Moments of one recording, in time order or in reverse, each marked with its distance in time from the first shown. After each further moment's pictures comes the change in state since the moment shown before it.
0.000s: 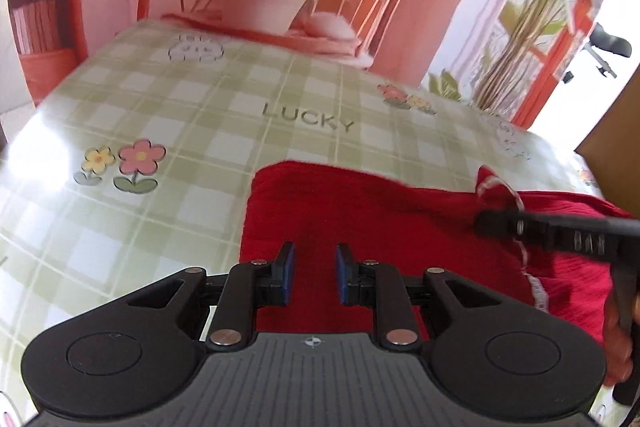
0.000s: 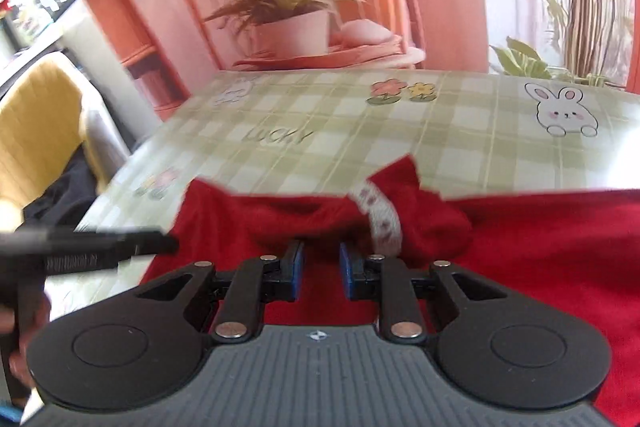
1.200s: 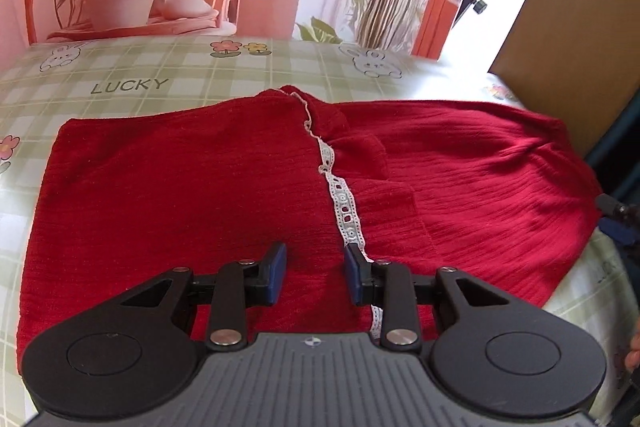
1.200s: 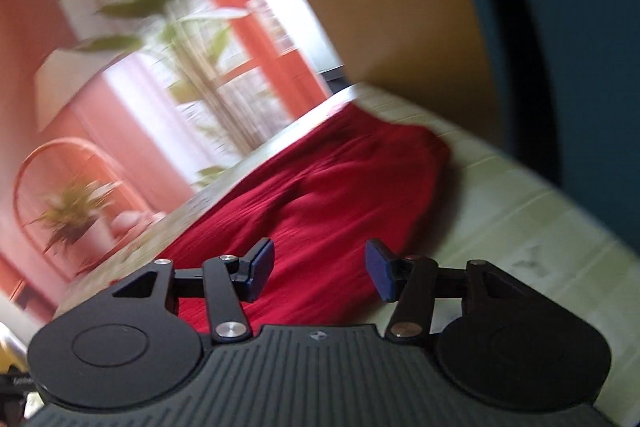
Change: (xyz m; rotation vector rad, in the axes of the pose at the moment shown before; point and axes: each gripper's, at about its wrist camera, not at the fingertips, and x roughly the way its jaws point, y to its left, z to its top) left arm -0.007 -0.145 -0.071 0.201 0.025 -0.102; right arm -0.246 -0.204 -0.169 0.586 -0.493 -0.380
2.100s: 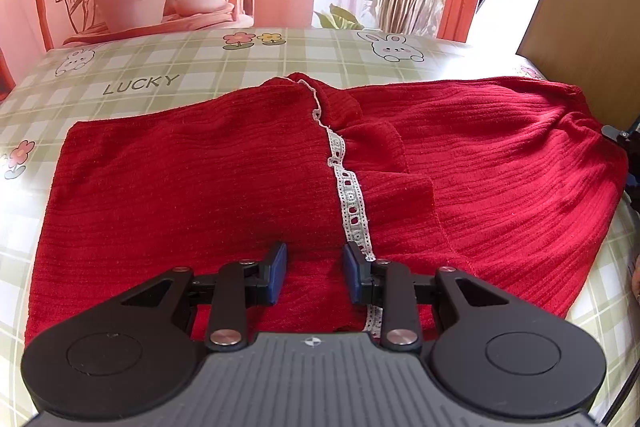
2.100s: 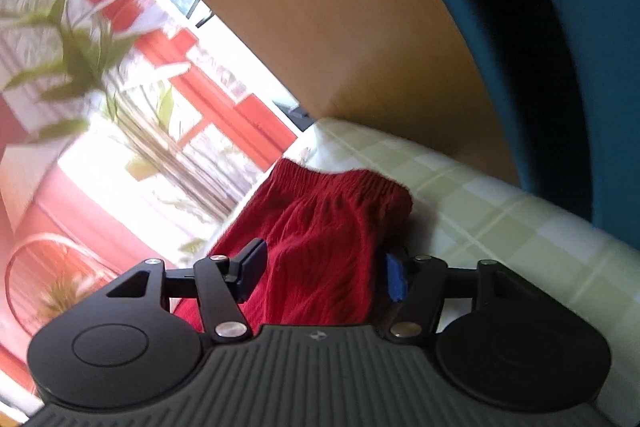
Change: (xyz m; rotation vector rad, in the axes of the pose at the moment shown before) left arm 0.011 -0.016 0.009 0.020 0.031 0.120; right arm 0.079 -0.046 0.032 0.220 -0.095 0.034
